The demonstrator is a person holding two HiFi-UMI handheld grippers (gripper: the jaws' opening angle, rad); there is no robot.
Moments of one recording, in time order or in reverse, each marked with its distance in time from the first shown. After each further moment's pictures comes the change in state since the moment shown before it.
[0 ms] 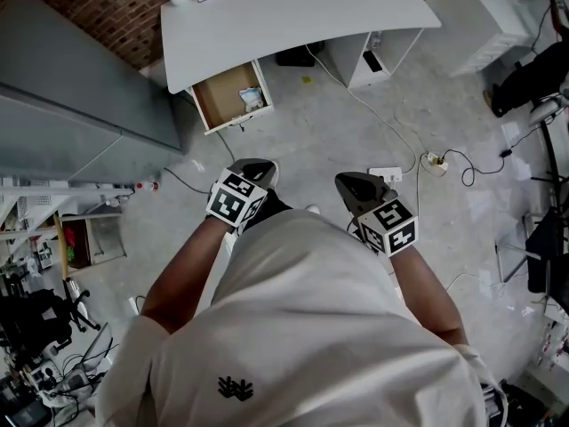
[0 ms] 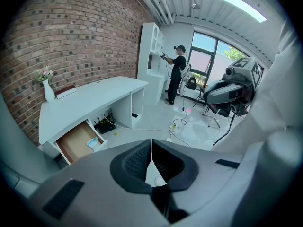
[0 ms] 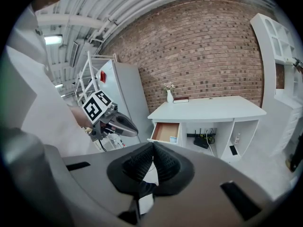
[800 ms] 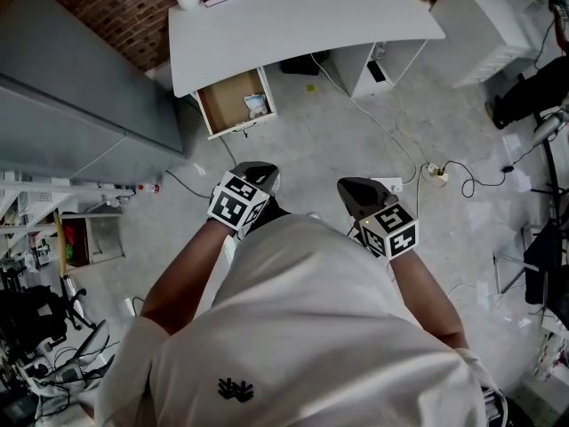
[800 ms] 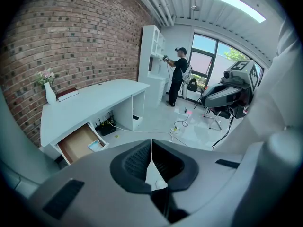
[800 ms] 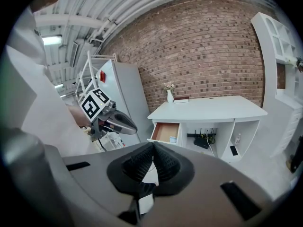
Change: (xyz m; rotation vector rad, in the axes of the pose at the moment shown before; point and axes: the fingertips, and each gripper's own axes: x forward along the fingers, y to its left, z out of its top) left arm -0.006 0.004 0.014 -0.002 -0.021 0.013; right arm 0.003 -0.007 0.007 0.001 0.004 0.009
